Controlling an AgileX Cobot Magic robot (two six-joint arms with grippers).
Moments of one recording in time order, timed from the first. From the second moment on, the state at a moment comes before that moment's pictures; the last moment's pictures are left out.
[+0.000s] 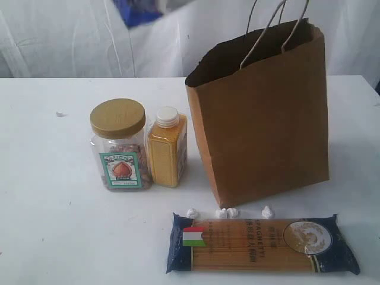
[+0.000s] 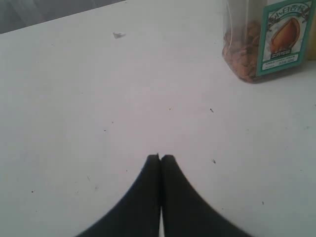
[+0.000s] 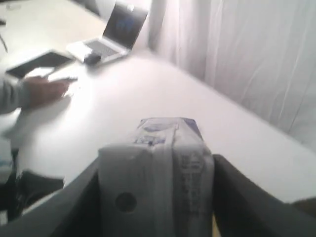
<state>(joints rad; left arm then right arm) -0.11 0.01 0.02 -0.16 0.42 0.33 0.84 1.03 -1.28 0.25 0.57 -0.21</state>
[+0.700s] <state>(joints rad) -0.11 0.01 0.02 -0.16 0.42 0.33 0.54 1.01 -1.28 -0.10 0.31 -0.07</state>
